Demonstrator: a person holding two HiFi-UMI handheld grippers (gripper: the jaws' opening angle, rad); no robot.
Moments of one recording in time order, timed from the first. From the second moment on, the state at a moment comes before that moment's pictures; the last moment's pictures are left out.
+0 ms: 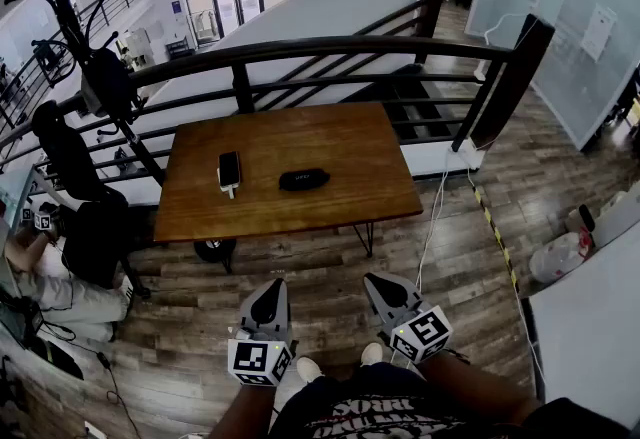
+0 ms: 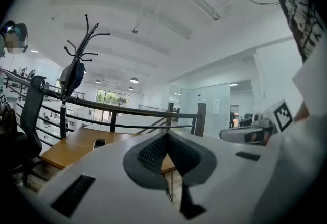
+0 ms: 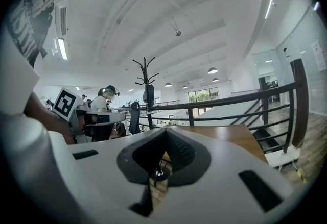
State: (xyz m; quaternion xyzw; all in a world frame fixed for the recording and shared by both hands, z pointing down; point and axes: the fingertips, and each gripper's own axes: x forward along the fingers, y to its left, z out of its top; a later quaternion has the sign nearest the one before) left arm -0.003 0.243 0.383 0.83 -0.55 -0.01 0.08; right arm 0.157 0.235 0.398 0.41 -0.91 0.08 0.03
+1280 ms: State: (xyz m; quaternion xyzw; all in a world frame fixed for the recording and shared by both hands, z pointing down) left arm -0.051 0.190 0.387 0.85 -0.53 -0.01 0.08; right arm 0.123 0.191 0.393 0.45 -0.89 0.07 0.01
